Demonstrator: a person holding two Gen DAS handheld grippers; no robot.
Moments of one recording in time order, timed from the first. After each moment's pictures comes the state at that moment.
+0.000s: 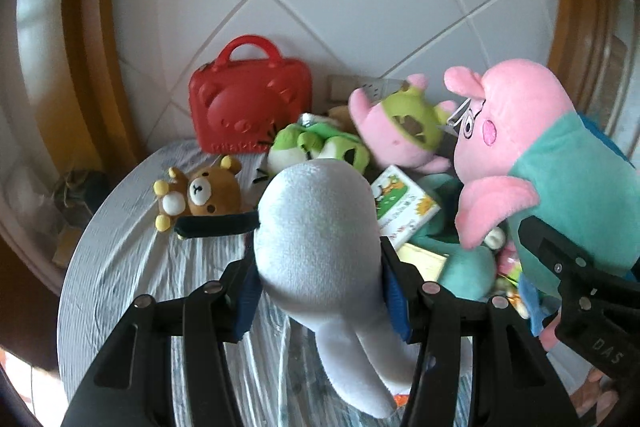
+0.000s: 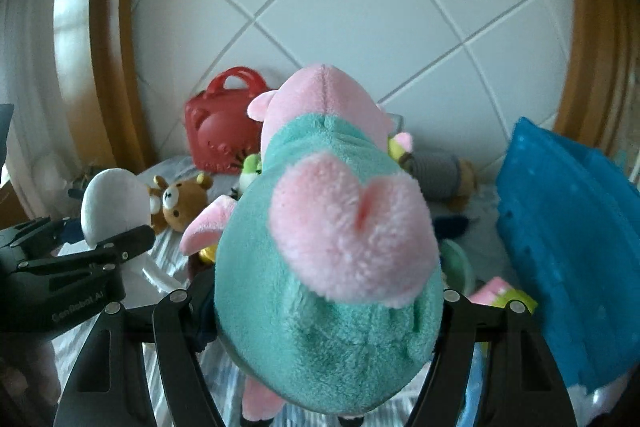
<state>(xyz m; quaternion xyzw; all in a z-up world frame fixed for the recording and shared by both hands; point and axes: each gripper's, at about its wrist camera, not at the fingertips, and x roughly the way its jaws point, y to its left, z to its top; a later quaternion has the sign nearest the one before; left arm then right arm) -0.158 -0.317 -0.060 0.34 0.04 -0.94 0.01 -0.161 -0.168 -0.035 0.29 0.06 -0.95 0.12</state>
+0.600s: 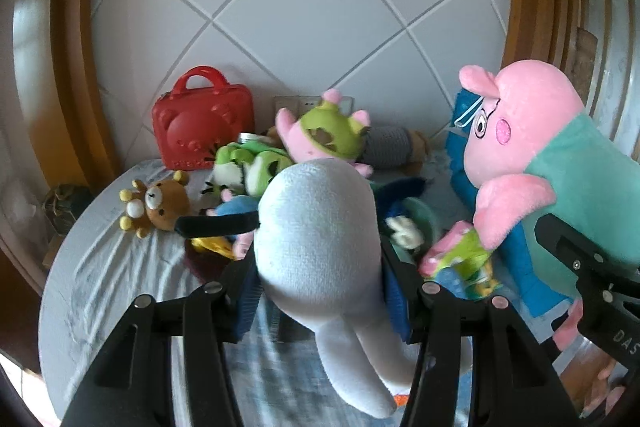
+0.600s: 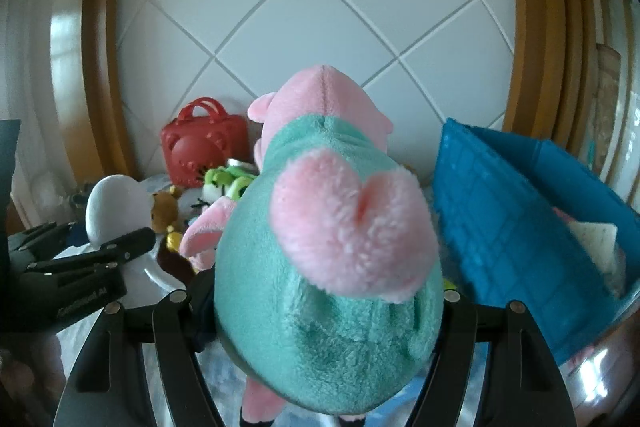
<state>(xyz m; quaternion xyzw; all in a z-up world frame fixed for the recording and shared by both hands) -0.106 -0.171 -0.025 0.30 0.04 -0.95 -0.01 -0.097 -0.018 0.001 0.25 0.05 -0.96 0.11</state>
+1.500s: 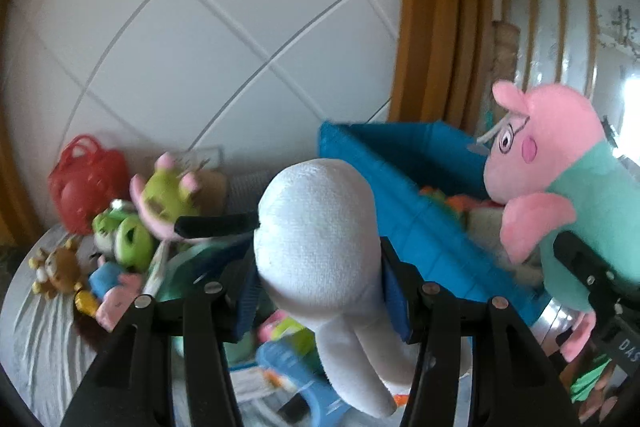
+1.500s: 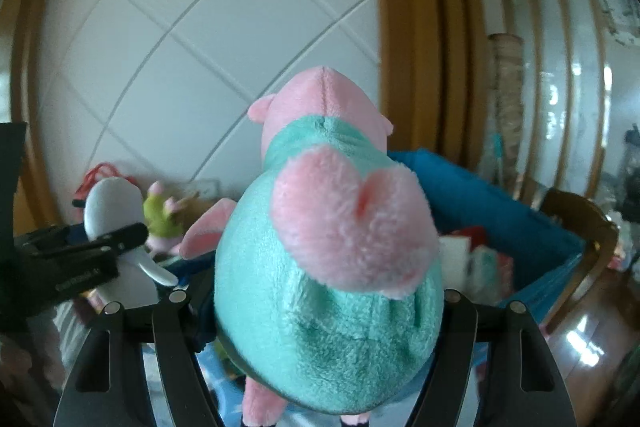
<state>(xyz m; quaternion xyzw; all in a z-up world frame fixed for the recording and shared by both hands) -0.151 0.056 0.032 0.24 0.01 -0.96 -0.13 -0.089 0.207 0.050 0.18 0.00 -0.98 -0.03</state>
